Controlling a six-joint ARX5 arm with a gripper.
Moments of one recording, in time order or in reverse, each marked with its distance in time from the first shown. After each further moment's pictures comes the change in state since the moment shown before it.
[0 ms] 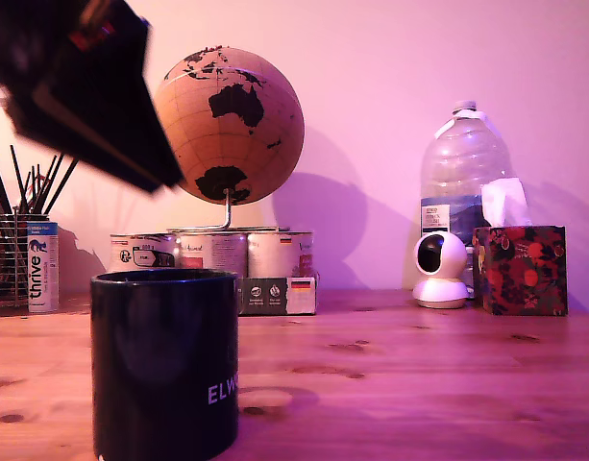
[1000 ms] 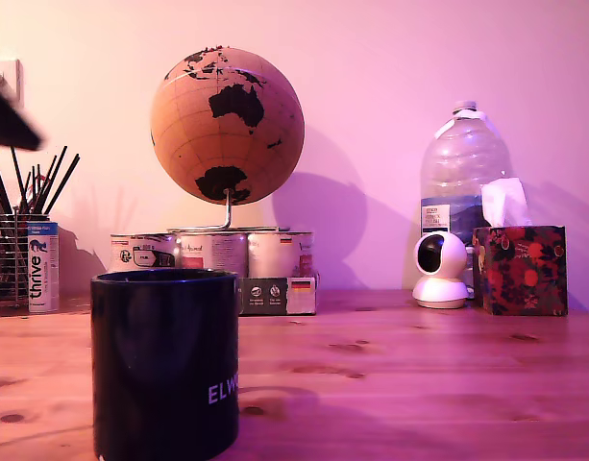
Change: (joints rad) arm 0.540 -0.348 -0.328 0.327 0.257 -0.026
